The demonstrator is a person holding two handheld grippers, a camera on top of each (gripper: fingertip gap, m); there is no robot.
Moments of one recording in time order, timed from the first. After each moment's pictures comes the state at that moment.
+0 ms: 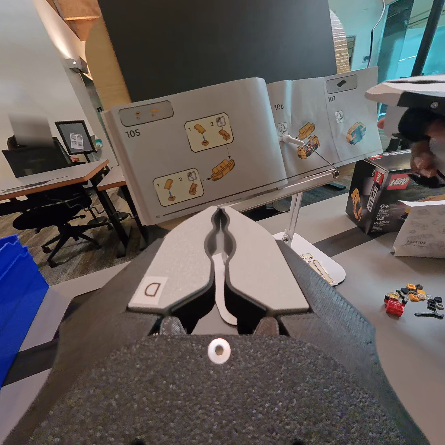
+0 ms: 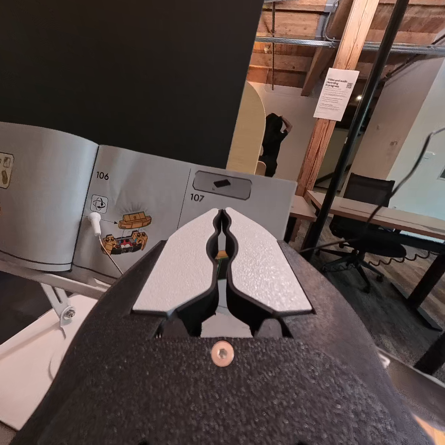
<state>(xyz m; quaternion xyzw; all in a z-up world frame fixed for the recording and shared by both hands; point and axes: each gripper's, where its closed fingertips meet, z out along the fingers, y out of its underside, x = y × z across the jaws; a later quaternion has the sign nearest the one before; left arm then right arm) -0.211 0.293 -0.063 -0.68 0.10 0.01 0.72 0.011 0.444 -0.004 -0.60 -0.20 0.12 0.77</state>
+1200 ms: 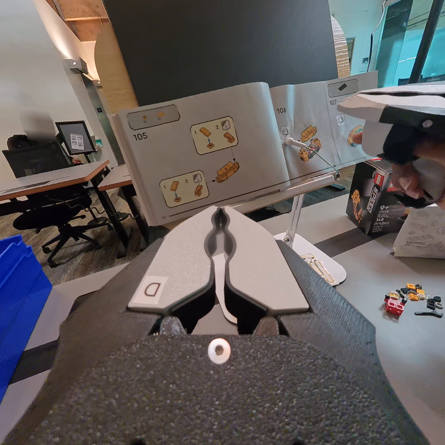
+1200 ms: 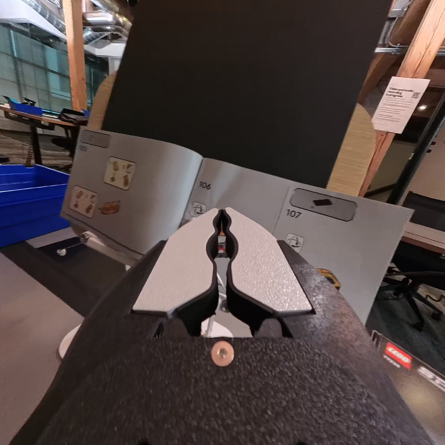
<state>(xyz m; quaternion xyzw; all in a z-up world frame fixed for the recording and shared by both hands) -0.217 0.289 -0.059 -0.68 0.10 0.01 0.73 -0.062 0.397 -0.006 -0.57 -0.27 0.17 0.75</state>
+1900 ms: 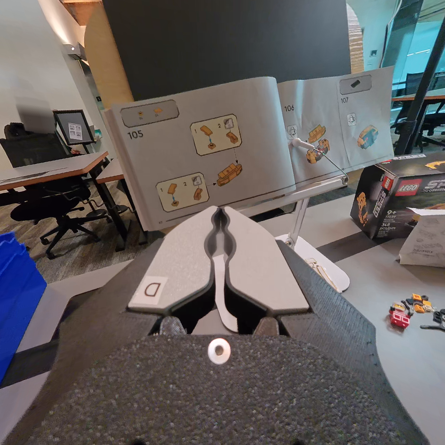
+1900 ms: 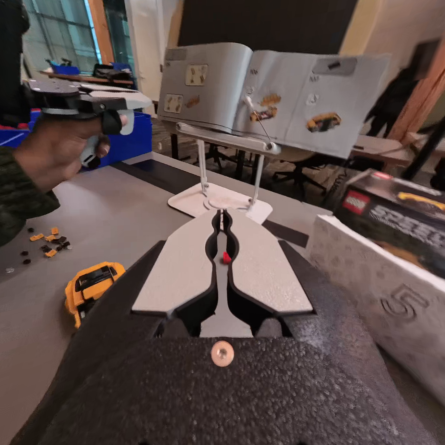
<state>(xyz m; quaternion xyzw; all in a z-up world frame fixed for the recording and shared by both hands) -0.215 0.307 -0.058 -0.69 0.09 0.00 0.71 0.038 0.213 -0.102 -0.66 -0.30 0.23 0.65</state>
